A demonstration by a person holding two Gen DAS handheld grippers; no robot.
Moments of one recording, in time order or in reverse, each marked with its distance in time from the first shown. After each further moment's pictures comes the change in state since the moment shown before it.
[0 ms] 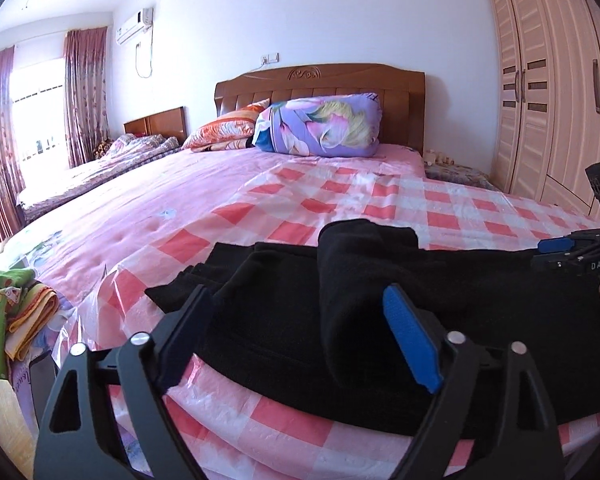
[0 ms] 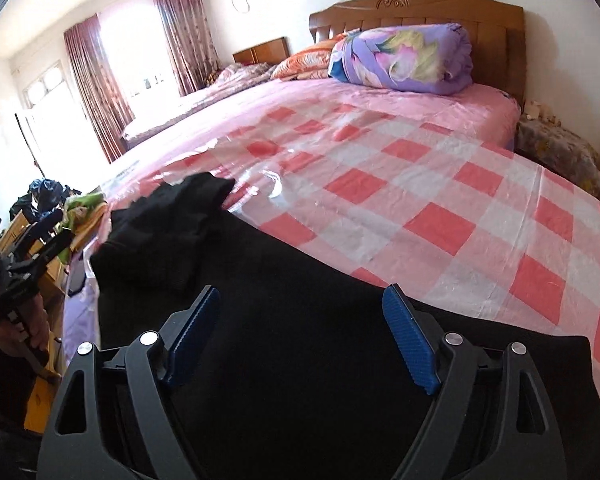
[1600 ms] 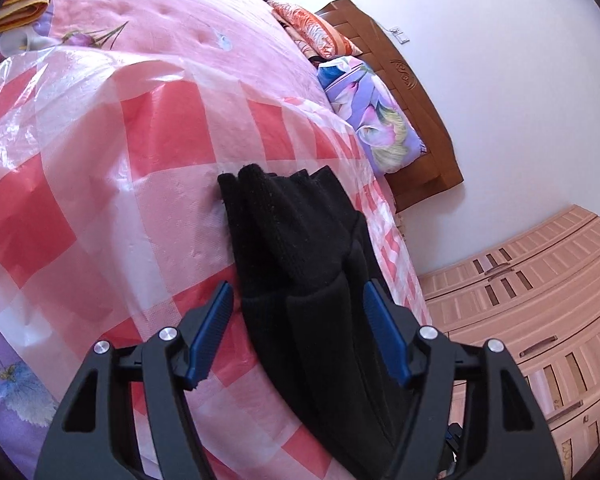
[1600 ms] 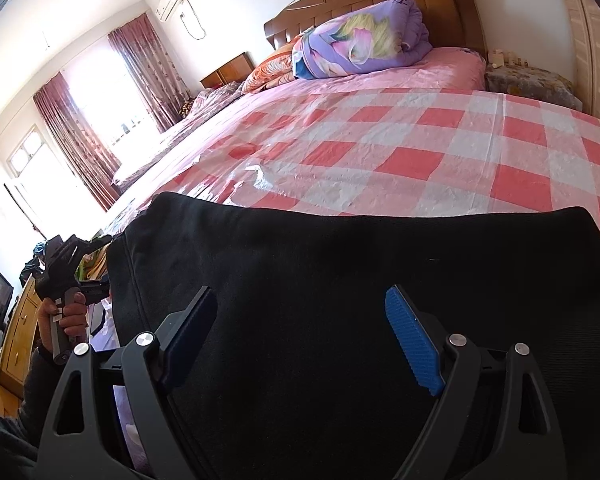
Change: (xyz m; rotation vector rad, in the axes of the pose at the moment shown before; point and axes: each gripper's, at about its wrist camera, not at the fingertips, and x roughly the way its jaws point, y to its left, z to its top) left arm 0.104 0.178 -0.059 -0.951 0.274 -0.369; right arm -0.003 -0.025 -0.039 0.236 0.012 0.019
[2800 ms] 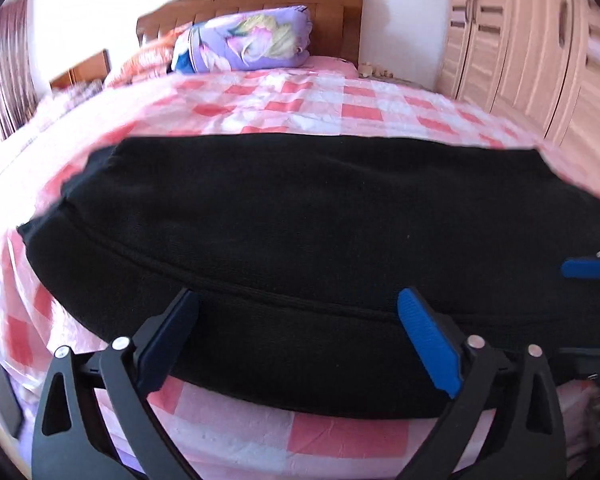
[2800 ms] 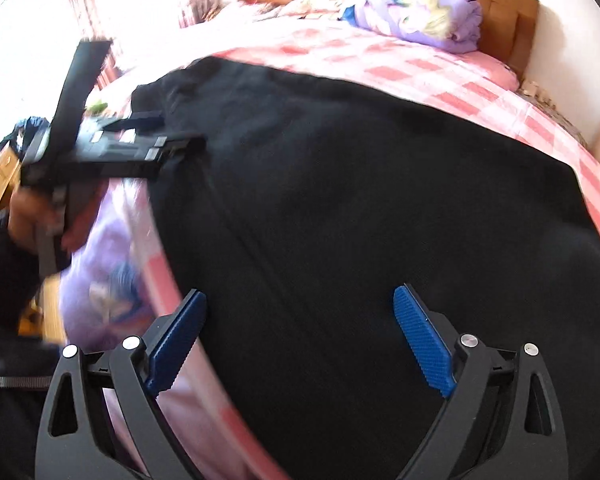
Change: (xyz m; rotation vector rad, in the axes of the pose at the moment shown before) left arm 0.069 -0.149 -0.191 1.011 0.133 0.346; right arm -0.036 0.061 -0.091 -0.325 0.253 -0.166
